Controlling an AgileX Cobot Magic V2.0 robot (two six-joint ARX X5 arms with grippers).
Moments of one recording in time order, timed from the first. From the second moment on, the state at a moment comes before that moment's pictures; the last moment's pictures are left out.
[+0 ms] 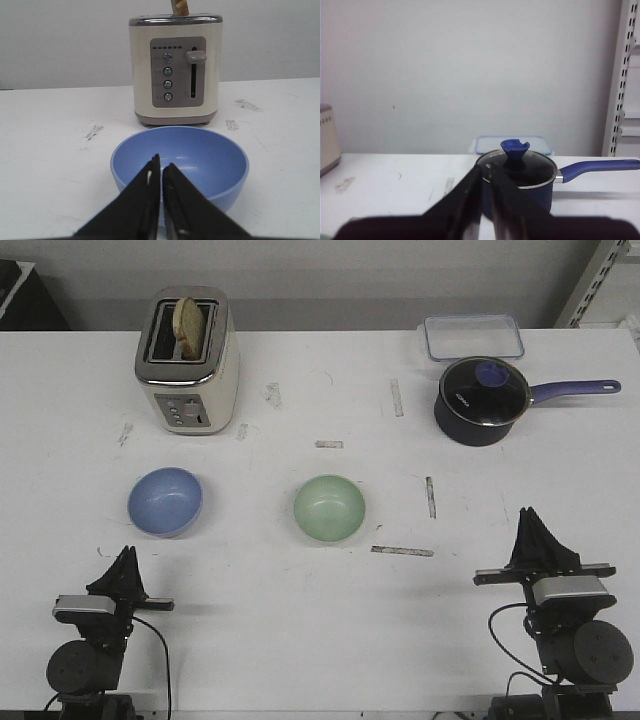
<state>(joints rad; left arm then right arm) -0.04 0.01 0.03 0.15 -0.03 0.04 0.05 0.33 0.46 0.00 -0.03 0.03</state>
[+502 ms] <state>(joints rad) -0.04 0.01 0.03 0.15 -0.03 0.04 0.05 0.31 0.46 -0.01 -0.03 0.03</state>
